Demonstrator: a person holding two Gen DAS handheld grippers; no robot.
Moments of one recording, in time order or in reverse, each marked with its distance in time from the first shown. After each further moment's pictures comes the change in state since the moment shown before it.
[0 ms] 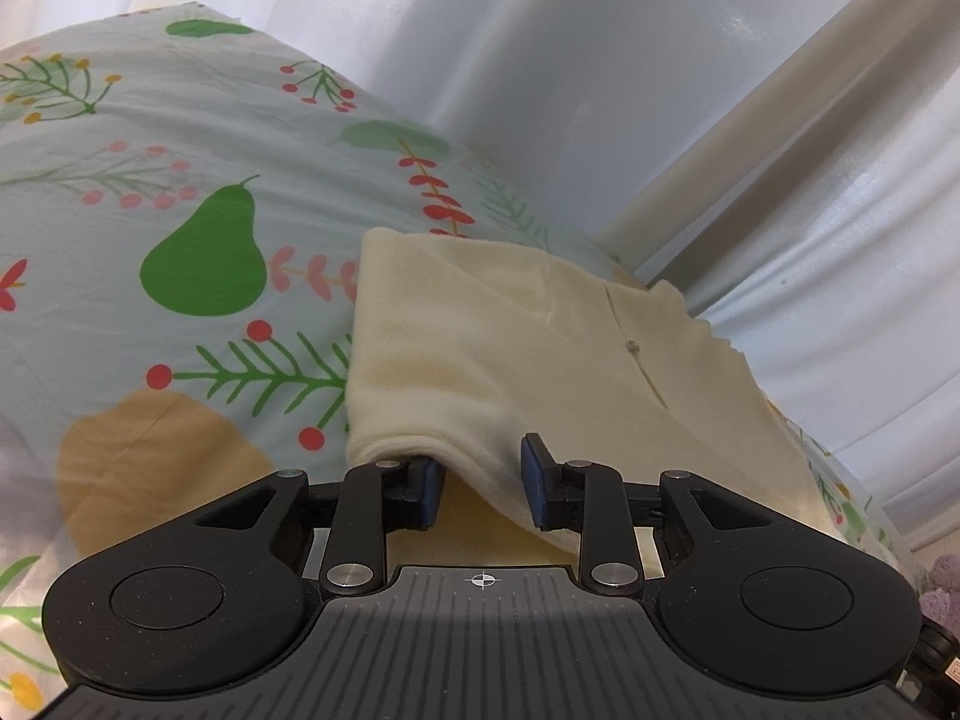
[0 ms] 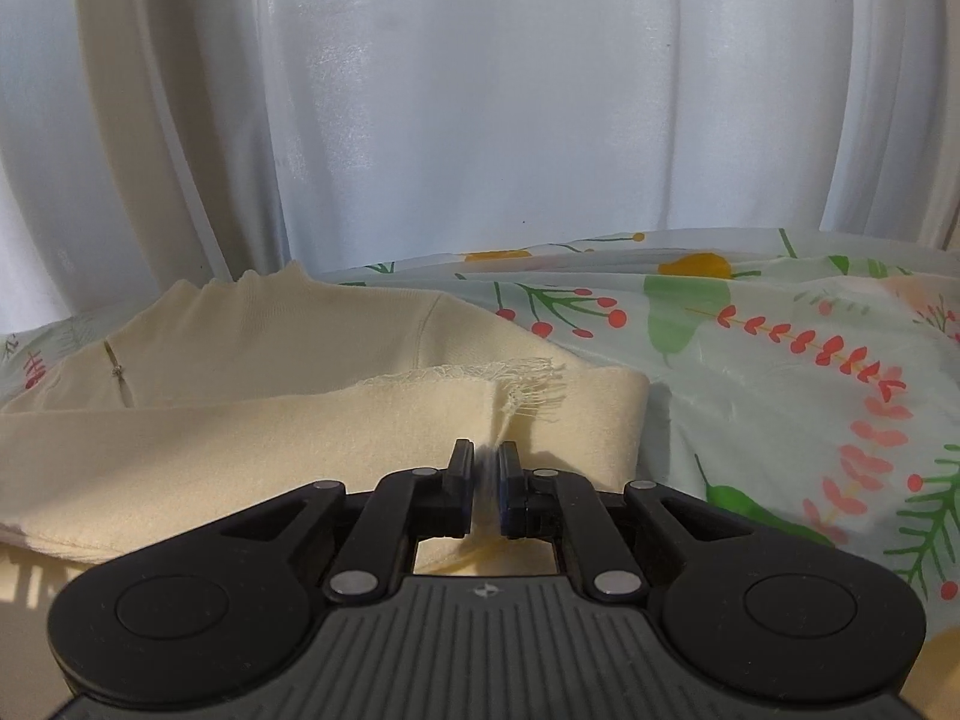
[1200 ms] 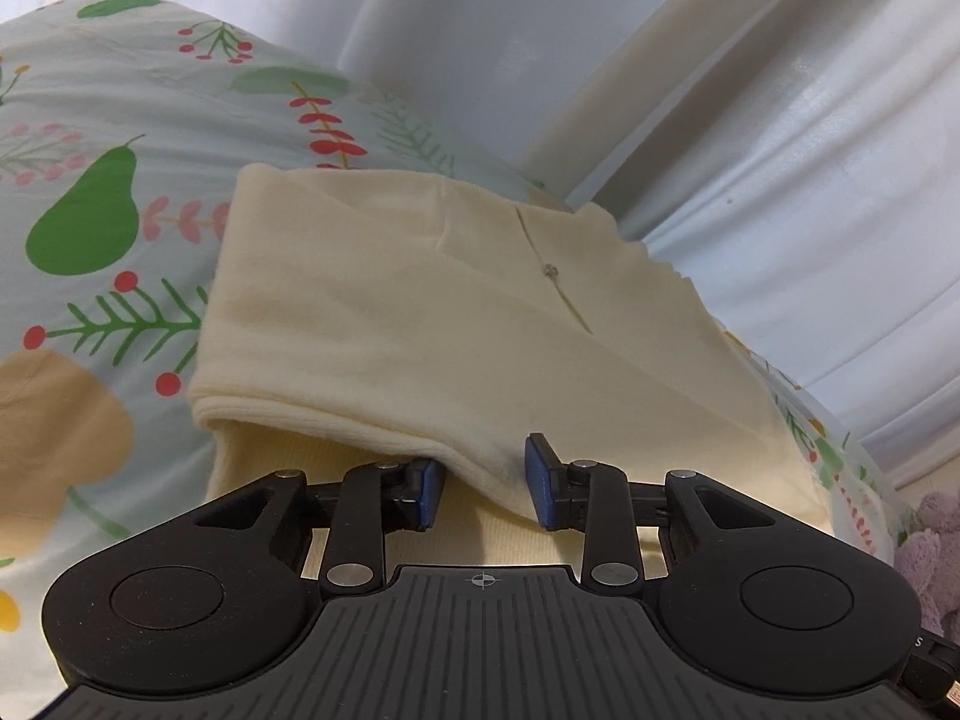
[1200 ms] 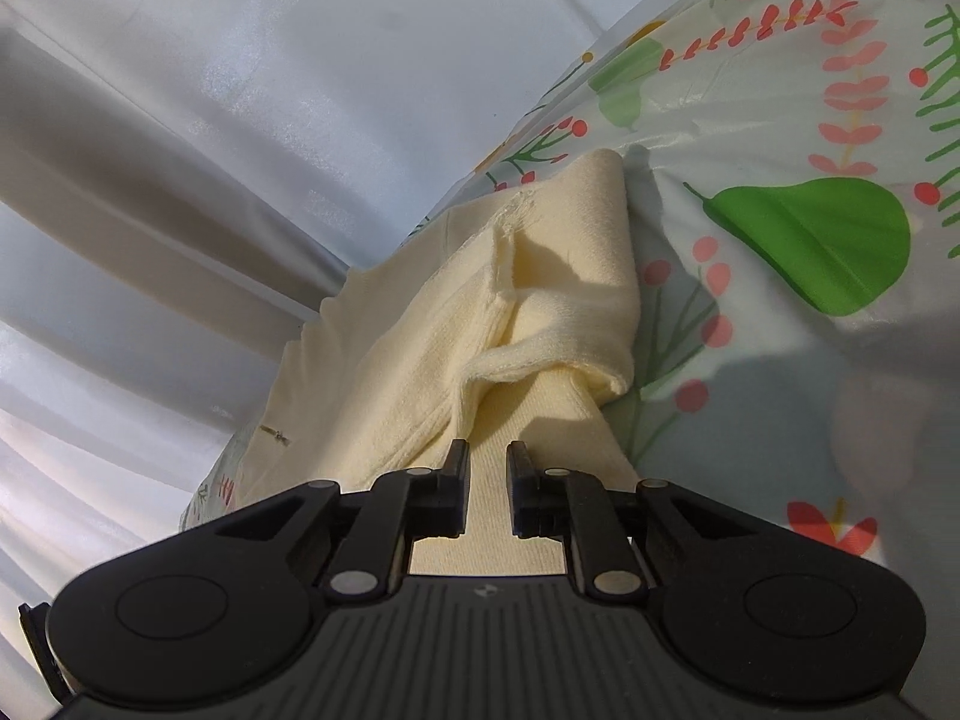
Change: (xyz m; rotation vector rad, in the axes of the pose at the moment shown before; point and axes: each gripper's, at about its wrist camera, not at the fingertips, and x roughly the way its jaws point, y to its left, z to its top) left arm 0.026 -0.044 -0.014 0.086 0.094 -0.043; right arm -0.019 -0.052 -0.056 0.529 0.138 0.347
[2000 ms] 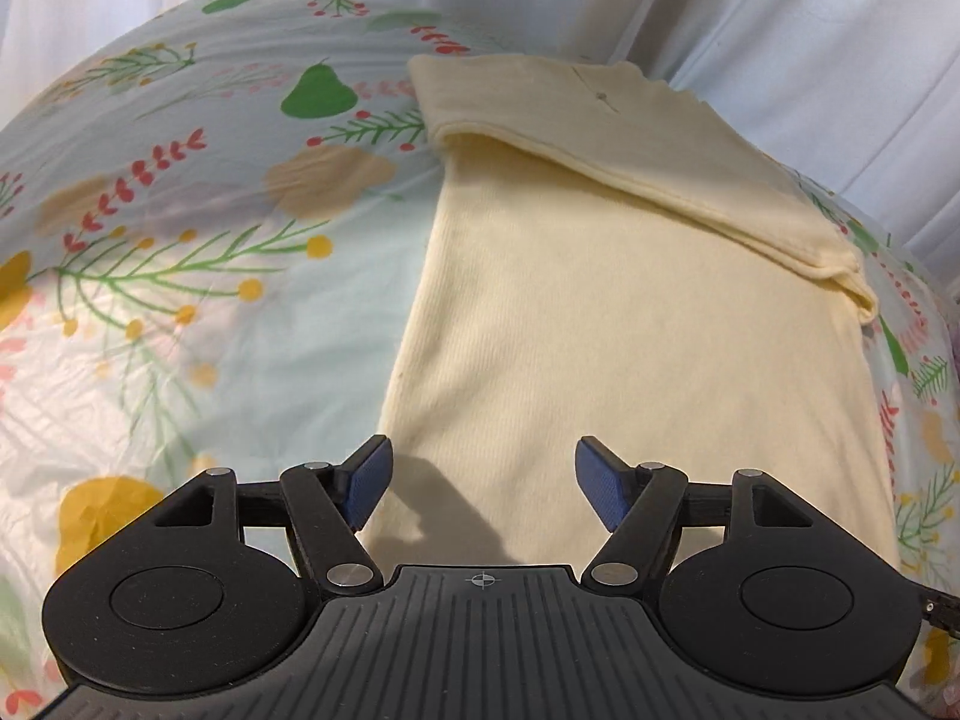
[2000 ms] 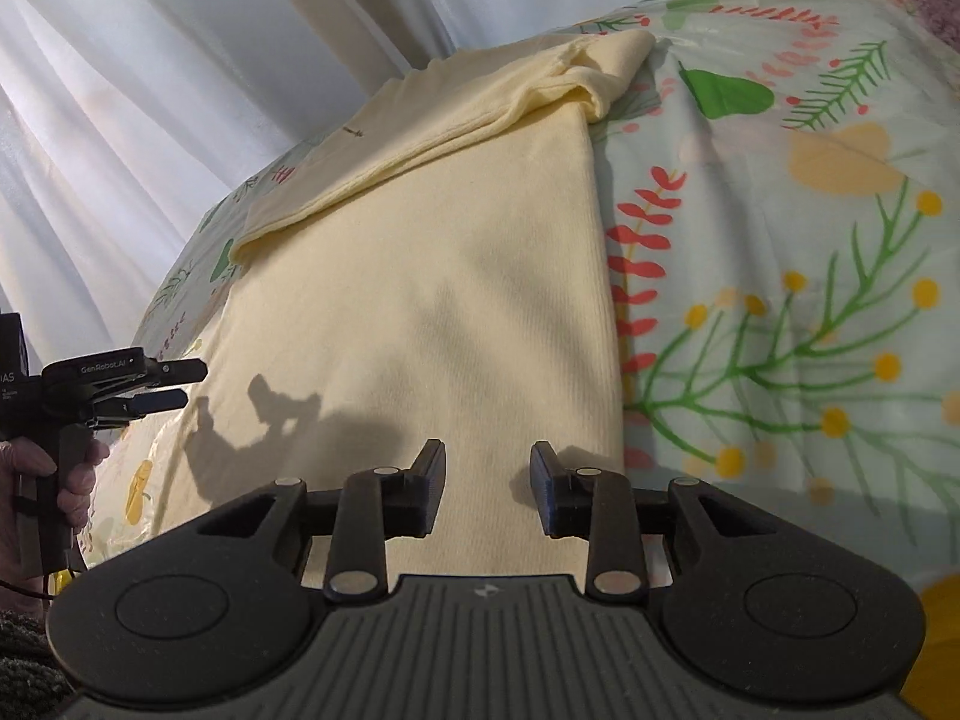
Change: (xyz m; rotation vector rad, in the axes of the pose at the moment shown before) left arm -0.157 0.023 -0.121 0.168 0.153 0.227; right arm -0.164 -0.015 -0.108 -0.396 0.289 -0.042
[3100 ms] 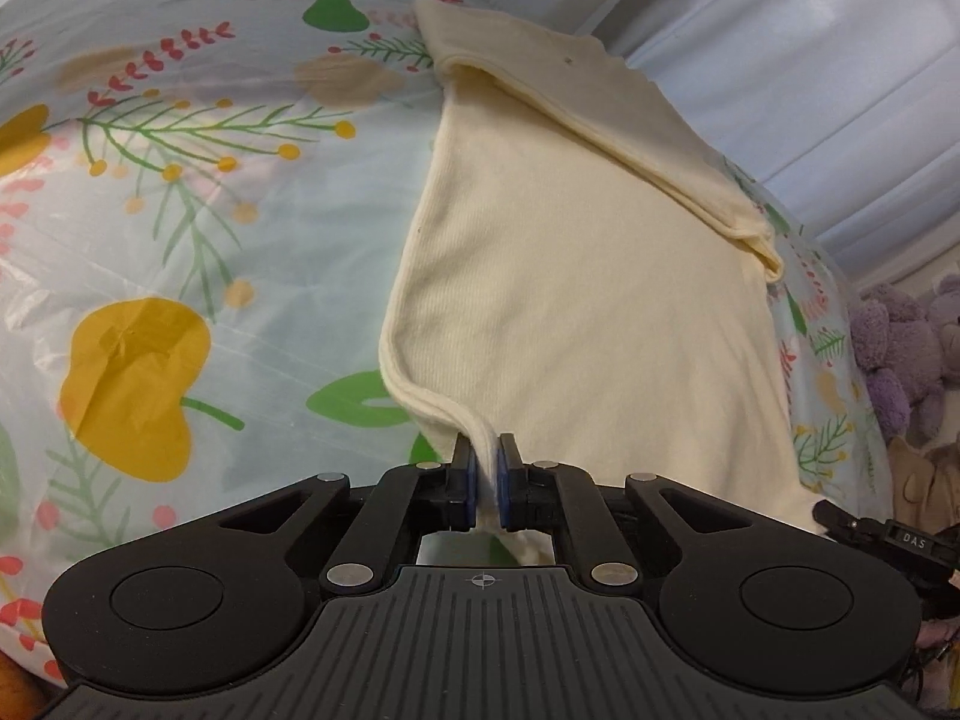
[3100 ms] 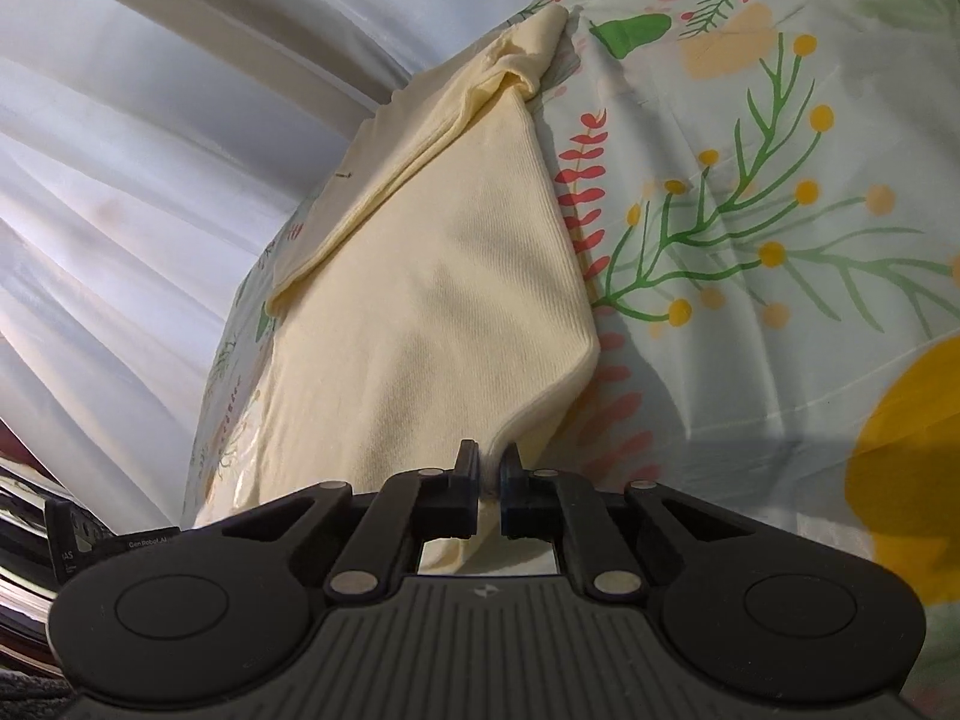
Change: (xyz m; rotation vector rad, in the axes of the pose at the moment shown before) left arm -0.044 0.049 -0.040 -0.100 0.058 -0.258; right arm -0.023 -0.032 -0.029 0.268 -0.047 0.161
